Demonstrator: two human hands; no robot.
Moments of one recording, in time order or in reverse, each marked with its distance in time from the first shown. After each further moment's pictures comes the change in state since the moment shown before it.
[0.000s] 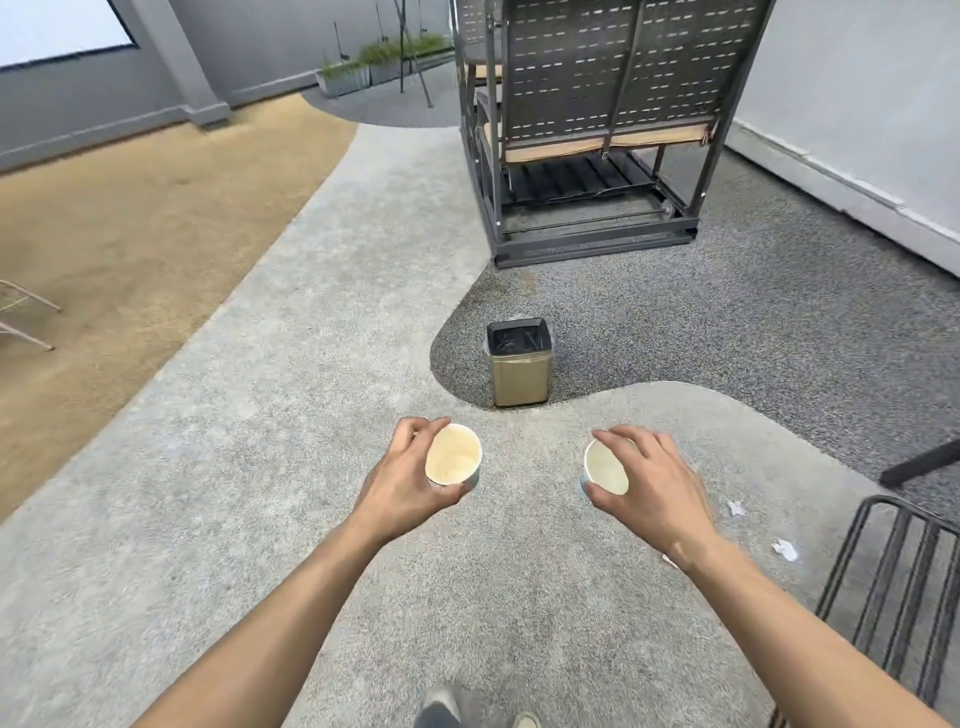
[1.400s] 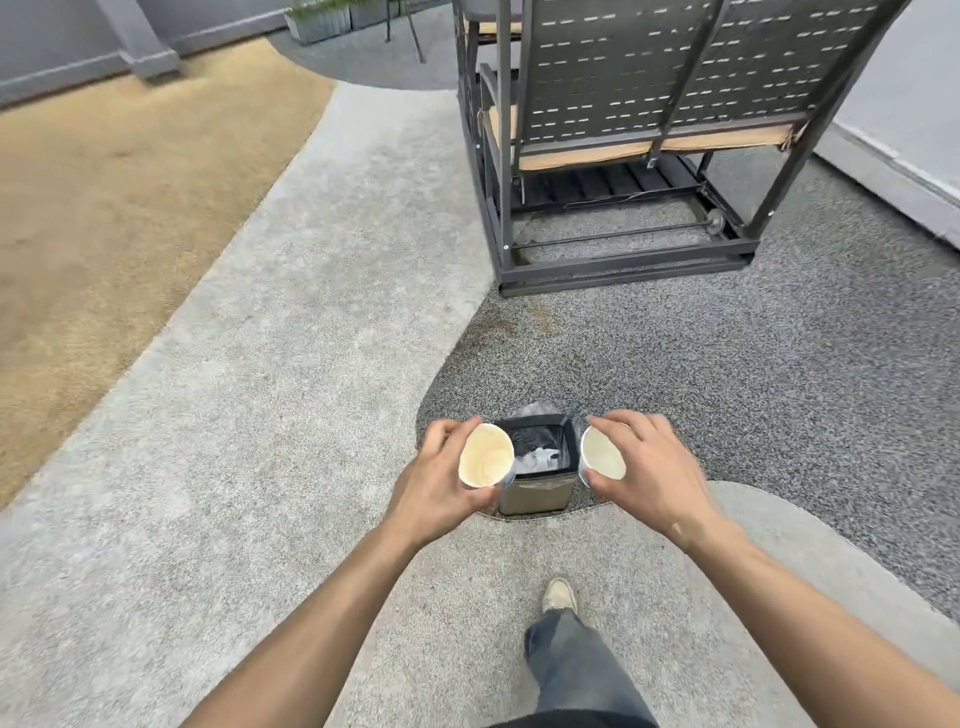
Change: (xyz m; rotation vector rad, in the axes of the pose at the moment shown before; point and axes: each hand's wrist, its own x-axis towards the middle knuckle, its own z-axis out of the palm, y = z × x) left_hand 0.574 -0.121 0.030 -0.003 -0.105 -0.028; right_hand 0.598 0.050 0.092 -0.039 -0.110 -0.061
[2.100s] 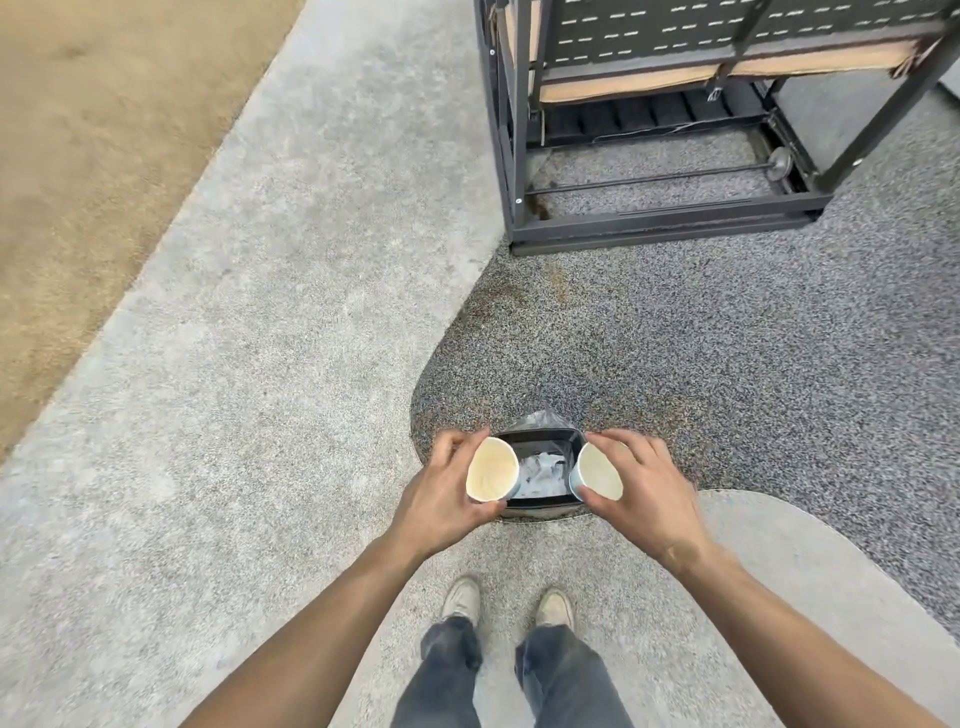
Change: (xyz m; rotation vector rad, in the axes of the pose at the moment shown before) left_hand 0.196 -0.039 0.042 0.044 -0.190 -0.148; right_hand 0.188 0.071 0.064 0.089 -0.179 0.083
